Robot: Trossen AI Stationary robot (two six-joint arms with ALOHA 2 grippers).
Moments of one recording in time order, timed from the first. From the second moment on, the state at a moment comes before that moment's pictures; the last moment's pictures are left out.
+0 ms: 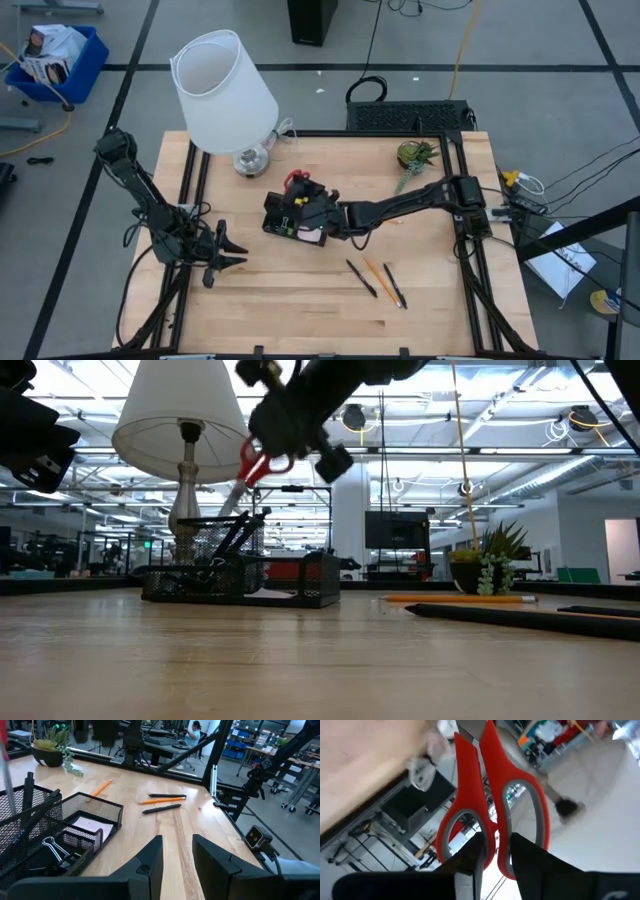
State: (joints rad) left arm -0.98 0.73 0.06 0.47 -0.85 -0.43; right arm 0.11 2.02 1.48 0.16 1.05 -1.92
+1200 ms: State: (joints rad) left arm -0.98 0.73 0.06 0.44 -0.84 -0.45; right arm 0.18 2.06 1.48 0.33 0.81 -1.77
